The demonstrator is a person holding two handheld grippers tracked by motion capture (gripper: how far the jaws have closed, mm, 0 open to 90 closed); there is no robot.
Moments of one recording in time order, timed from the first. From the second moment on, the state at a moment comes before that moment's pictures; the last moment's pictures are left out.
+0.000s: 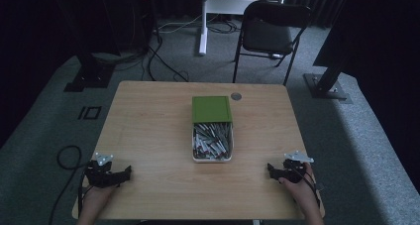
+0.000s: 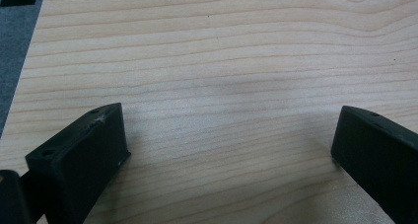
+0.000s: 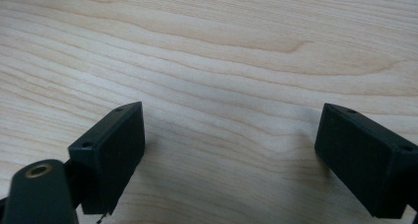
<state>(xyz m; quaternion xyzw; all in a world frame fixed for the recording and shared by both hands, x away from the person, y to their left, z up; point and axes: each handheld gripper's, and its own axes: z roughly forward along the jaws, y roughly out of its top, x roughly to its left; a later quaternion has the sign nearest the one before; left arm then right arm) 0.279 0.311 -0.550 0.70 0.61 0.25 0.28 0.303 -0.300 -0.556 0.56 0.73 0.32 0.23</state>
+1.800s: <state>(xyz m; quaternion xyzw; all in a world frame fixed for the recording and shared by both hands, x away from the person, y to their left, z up) 0.279 0.311 -0.550 0.70 0.61 0.25 0.27 0.321 -0.251 -0.509 0.52 0.73 0.36 0.25</state>
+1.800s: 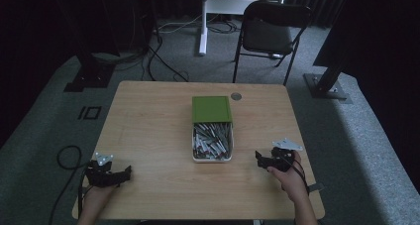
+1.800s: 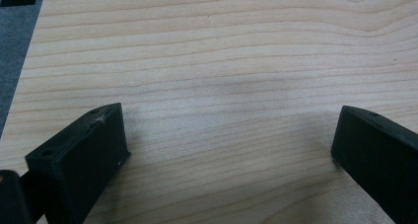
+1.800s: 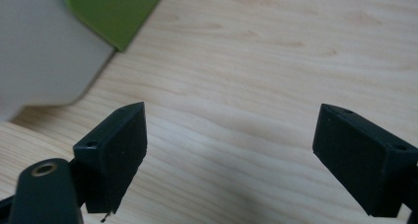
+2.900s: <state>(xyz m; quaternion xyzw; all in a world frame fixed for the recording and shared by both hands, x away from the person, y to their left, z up) 0.279 0.311 -0.550 0.70 0.61 0.25 0.27 0.308 -0.171 -0.457 0.42 0.76 0.43 0.24</state>
